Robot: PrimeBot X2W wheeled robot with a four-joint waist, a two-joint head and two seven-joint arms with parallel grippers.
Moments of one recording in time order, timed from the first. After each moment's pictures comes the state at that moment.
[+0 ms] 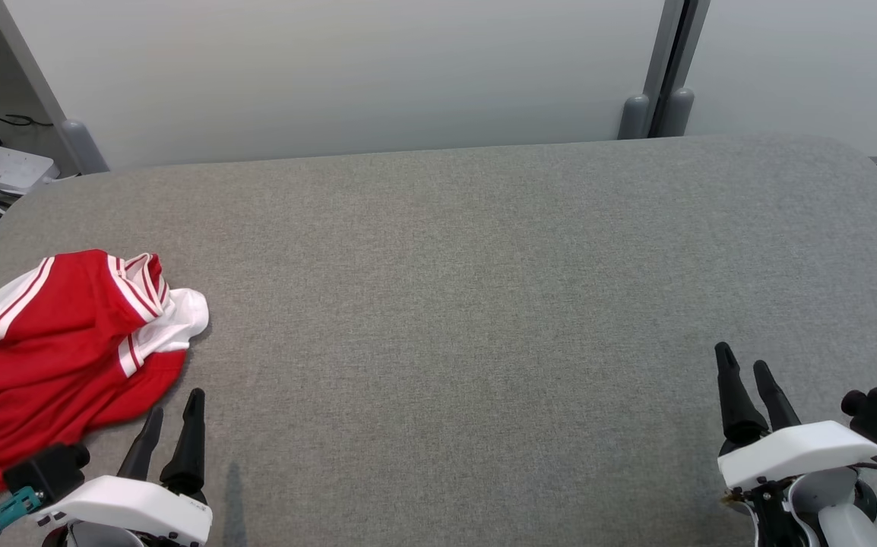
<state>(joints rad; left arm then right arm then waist) -0.09 0.17 -0.05 0.43 -0.79 -0.13 -0.11 -0.19 -0.03 0.01 0.43 0.72 0.13 -0.11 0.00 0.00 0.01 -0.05</state>
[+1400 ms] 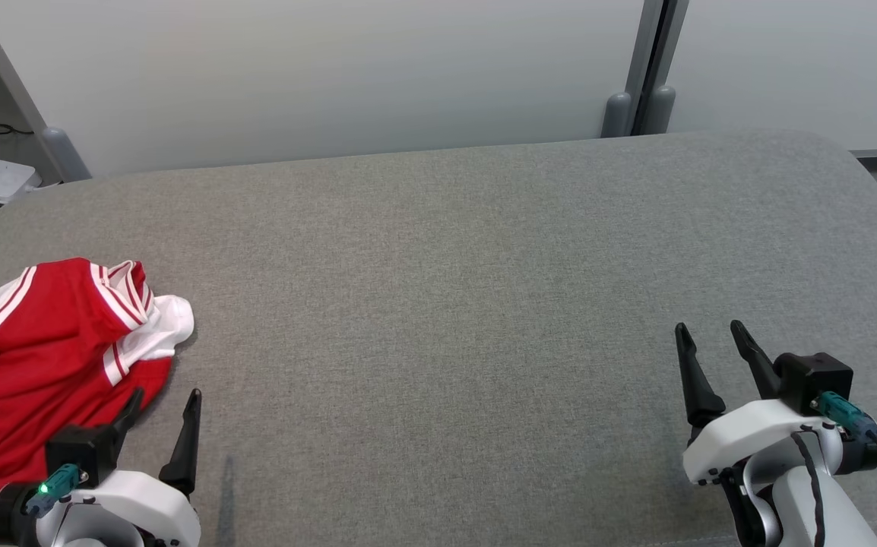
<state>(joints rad) -0.16 0.22 -0.04 0.55 -0.26 -0.13 -0.23 -0.30 -0.04 0.07 0.57 0.21 0.13 -0.22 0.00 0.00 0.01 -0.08</state>
